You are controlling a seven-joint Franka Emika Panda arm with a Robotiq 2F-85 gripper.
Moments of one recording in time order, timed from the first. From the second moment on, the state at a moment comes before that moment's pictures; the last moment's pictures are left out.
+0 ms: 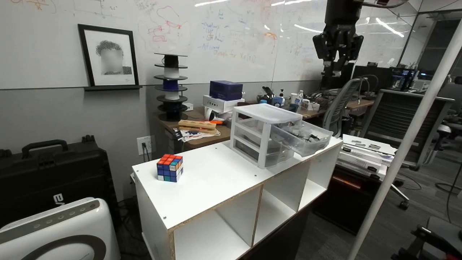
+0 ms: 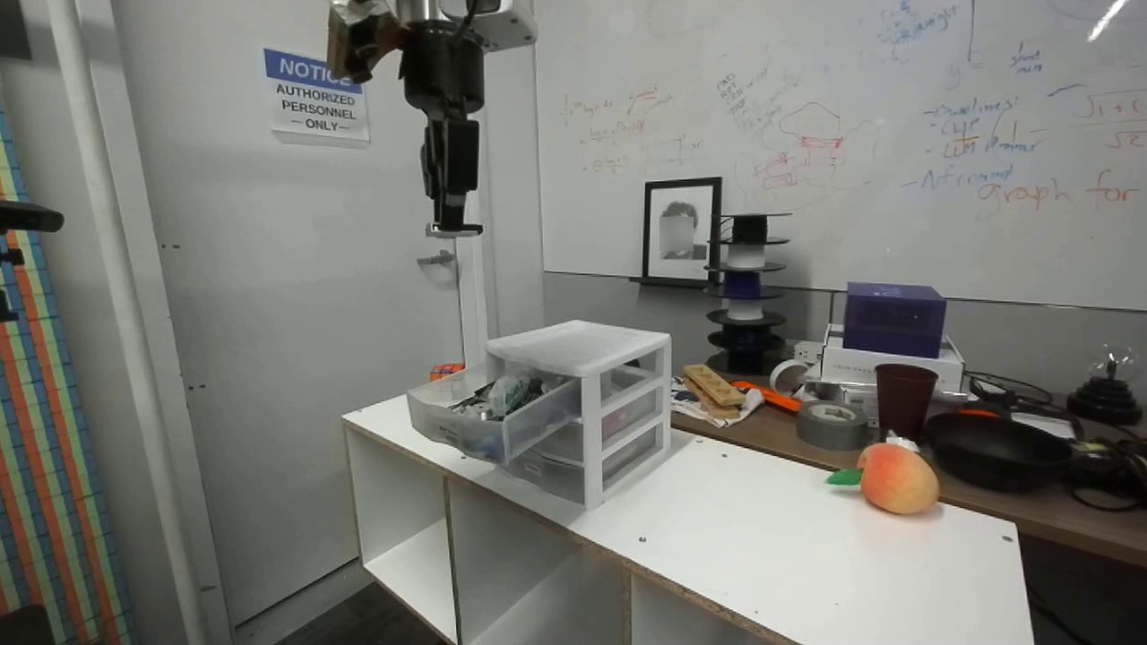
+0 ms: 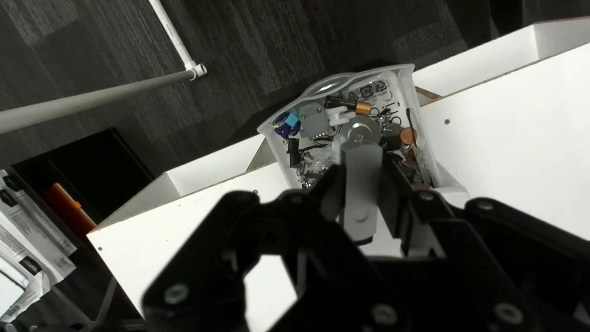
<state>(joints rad) 0.02 -0.08 -0.01 -1.92 -0.07 1.76 0.41</state>
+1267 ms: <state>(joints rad) 0.01 0.27 0.01 -1.89 -0.03 1.94 0.17</state>
